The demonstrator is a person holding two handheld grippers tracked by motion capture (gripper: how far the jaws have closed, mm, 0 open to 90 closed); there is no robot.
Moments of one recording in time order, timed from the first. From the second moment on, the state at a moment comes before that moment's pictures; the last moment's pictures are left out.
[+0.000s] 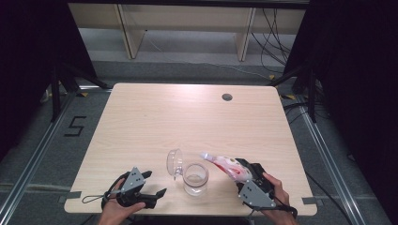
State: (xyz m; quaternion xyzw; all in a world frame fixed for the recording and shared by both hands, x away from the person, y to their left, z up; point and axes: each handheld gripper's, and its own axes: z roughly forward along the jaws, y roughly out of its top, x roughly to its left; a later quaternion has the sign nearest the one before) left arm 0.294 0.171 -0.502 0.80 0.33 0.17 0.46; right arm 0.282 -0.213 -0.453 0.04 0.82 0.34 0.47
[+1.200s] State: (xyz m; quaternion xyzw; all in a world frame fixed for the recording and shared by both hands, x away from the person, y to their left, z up) left arm 0.294 0.168 -0.505 0.80 0.34 0.16 0.47; right arm 0.268 -0.190 -0.454 -0.18 0.78 0.07 0.59
